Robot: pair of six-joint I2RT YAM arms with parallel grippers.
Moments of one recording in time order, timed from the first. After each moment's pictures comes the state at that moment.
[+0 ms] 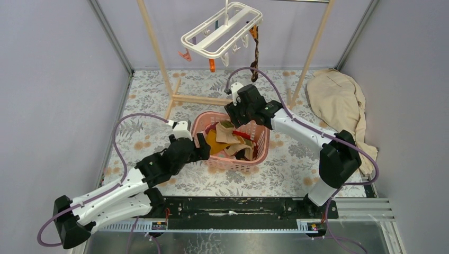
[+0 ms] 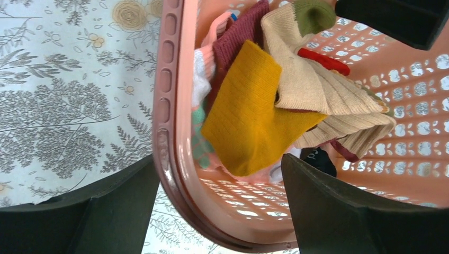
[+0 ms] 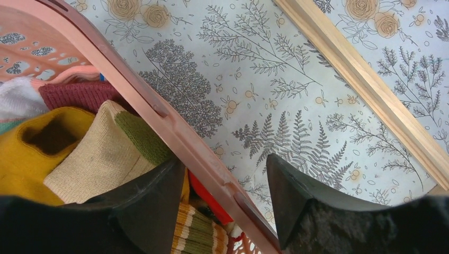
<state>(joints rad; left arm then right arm) -0.92 0.80 0.61 -0.42 -0.47 -0.71 0.70 1.67 1.33 -0.43 0.02 0.00</state>
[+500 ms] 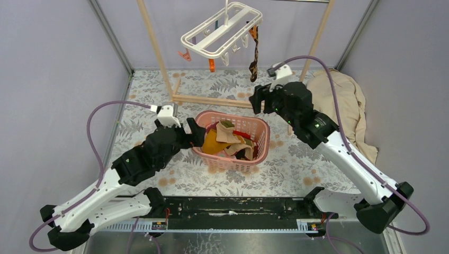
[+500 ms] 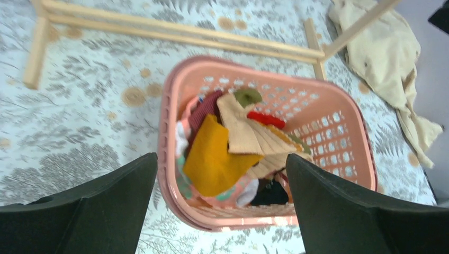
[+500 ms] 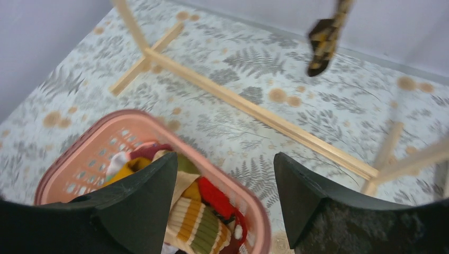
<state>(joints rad) -0.92 0.76 0.91 -0.58 -0.50 -0.61 0.69 1.19 1.26 -0.37 0.14 0.12</state>
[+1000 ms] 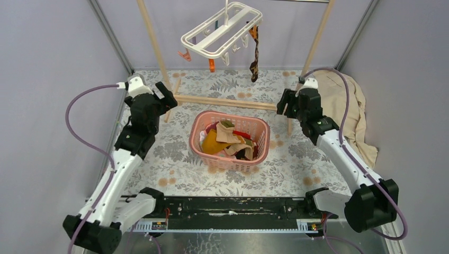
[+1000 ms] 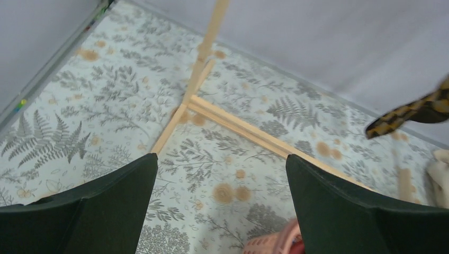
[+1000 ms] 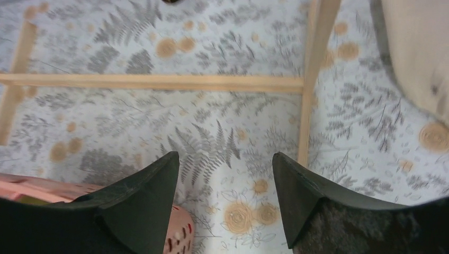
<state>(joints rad) -0.36 0.92 1.01 -0.33 -0.47 -0.44 0.30 1.18 0.99 -0.28 0.13 0.34</state>
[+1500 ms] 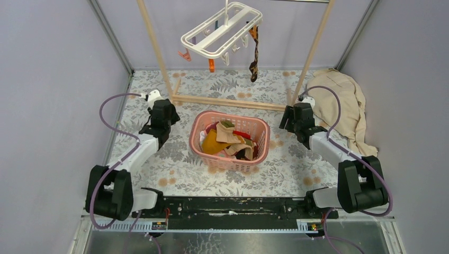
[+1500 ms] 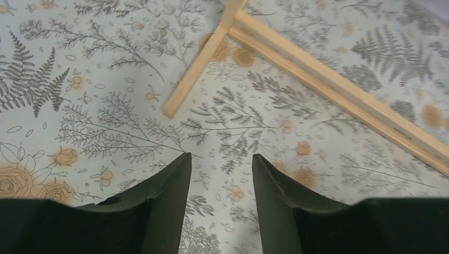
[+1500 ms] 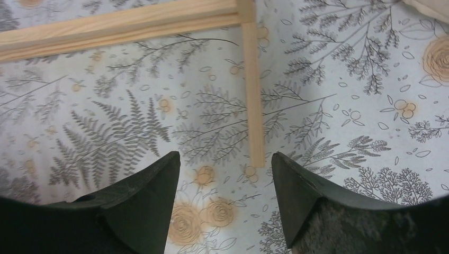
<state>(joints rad) -0.20 1.25 0.73 -0.02 -0.36 -0.51 0.22 1.34 0.71 -0.07 0.20 0.40</state>
